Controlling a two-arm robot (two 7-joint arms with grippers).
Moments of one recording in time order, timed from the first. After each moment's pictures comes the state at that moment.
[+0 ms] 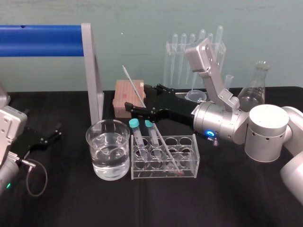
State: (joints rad) left arm -0.20 0.60 0.45 -1.41 -0.25 -0.12 0.03; right arm 0.50 0.42 -0.56 -1.48 0.48 0.25 0.46
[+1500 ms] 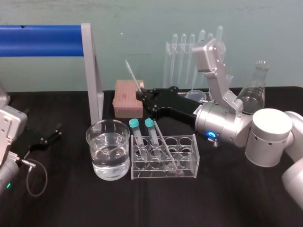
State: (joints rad) left arm -0.20 0.60 0.45 -1.41 -0.25 -0.12 0.03; right arm 0.47 0.41 -0.53 -1.50 0.49 0.21 0.45
